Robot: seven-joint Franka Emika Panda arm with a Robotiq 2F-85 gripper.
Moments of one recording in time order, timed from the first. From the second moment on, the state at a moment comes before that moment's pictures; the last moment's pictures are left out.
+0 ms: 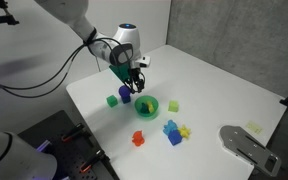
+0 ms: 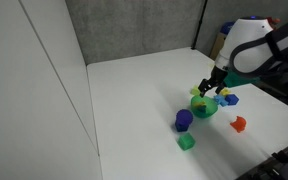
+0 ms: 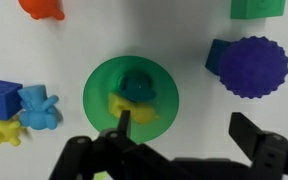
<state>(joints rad) 0.05 0.32 0.00 -2.28 -0.01 2.65 0.27</state>
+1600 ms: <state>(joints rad) 0.08 0.77 -0.09 -2.00 0.02 2.68 0.29</state>
